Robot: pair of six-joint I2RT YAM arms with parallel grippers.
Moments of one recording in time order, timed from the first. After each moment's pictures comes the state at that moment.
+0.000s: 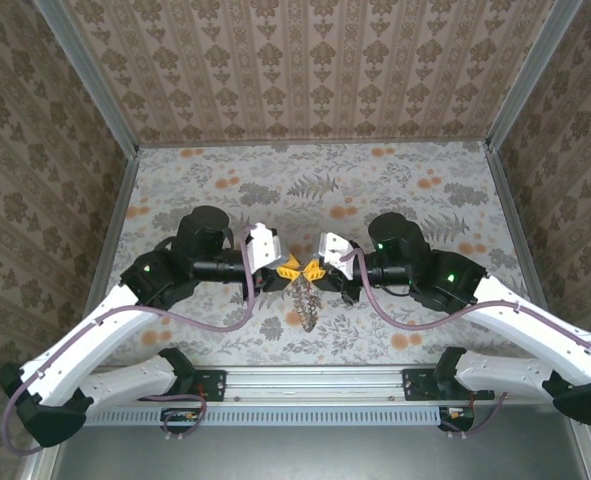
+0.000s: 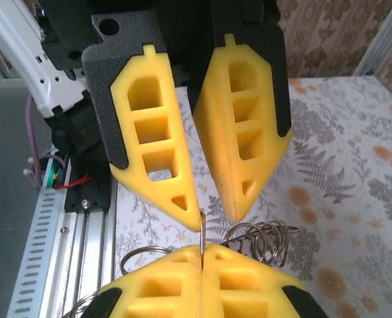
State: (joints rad) left arm -0.86 0.96 1.10 -0.64 0.58 0.35; right arm 0.90 1.04 1.10 -0.52 -0.37 -0.29
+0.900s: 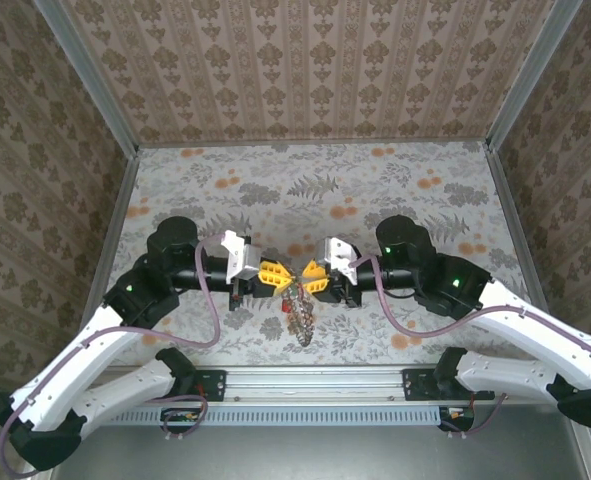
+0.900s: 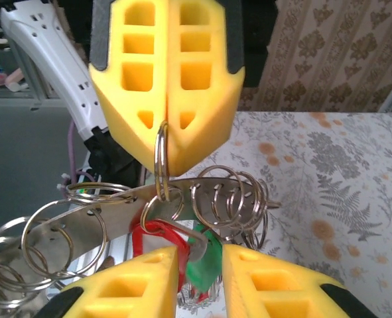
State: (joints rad) left arm -0.78 0.80 0.95 -0.37 0.88 0.21; right arm 0.91 0.99 1.06 -0.43 -0.48 -0.28
